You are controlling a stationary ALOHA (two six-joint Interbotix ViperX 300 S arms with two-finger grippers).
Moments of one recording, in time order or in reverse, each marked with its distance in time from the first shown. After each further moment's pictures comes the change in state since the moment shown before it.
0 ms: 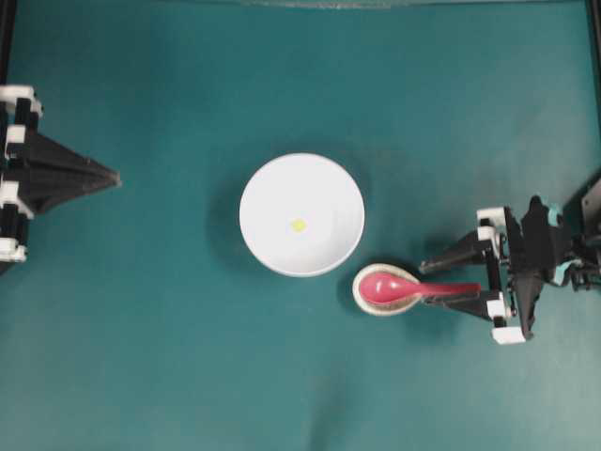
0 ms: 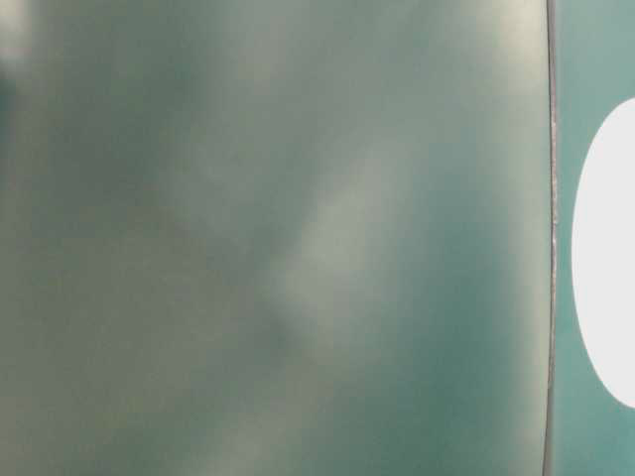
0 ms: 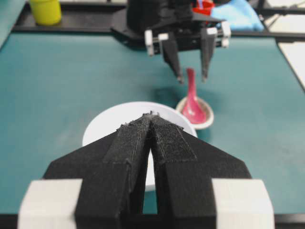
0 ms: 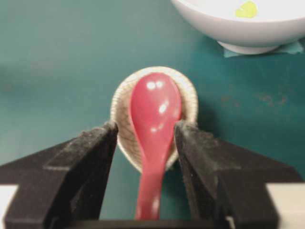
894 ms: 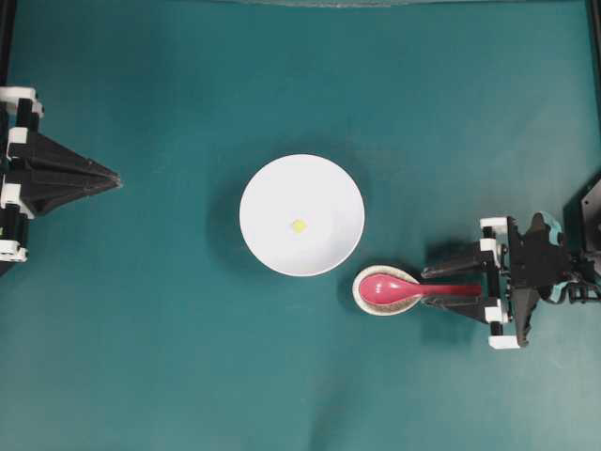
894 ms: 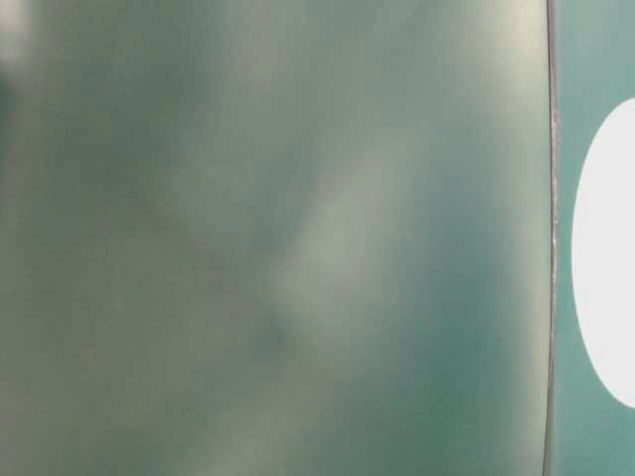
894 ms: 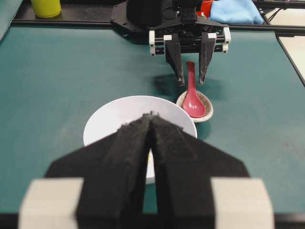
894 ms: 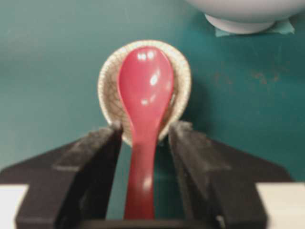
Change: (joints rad) left arm 0.000 0.000 0.000 0.000 0.018 -0.002; right arm 0.097 0.163 -0.006 0.137 -0.129 0.000
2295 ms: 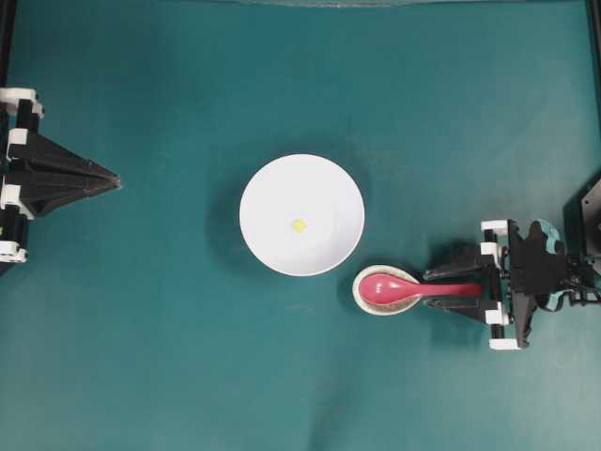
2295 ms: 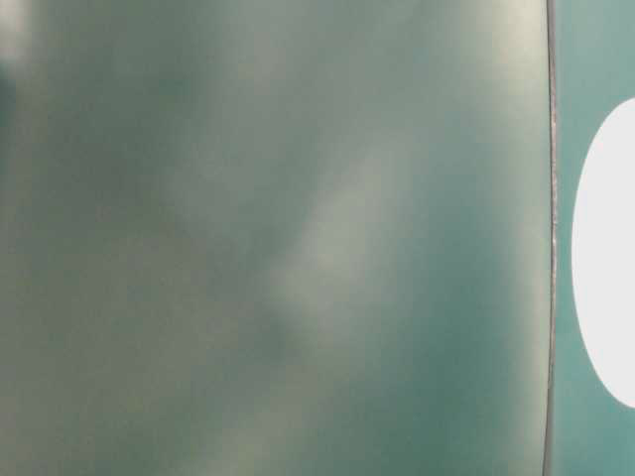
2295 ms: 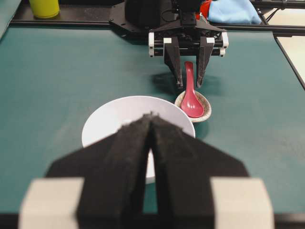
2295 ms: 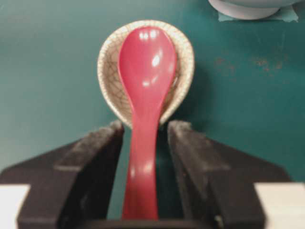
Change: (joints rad) left arm -0.006 0.002 0.000 0.002 0.002 0.000; right arm 0.021 0.029 -0.002 0.012 0.006 -0.034
